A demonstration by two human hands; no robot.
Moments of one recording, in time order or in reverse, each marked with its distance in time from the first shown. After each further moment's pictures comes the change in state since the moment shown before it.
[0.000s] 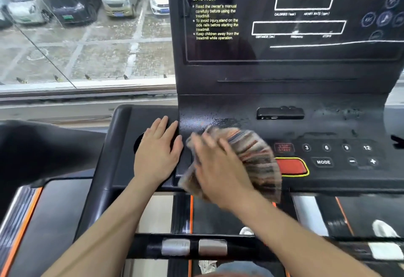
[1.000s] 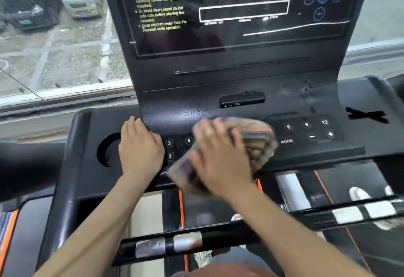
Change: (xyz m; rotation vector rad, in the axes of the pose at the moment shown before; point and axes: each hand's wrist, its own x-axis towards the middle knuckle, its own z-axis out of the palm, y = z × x) left_hand 0.010 0.045 0.014 -0.047 0.016 -0.207; right_hand -0.032 0.044 -0.004 -0.065 0.050 0.326
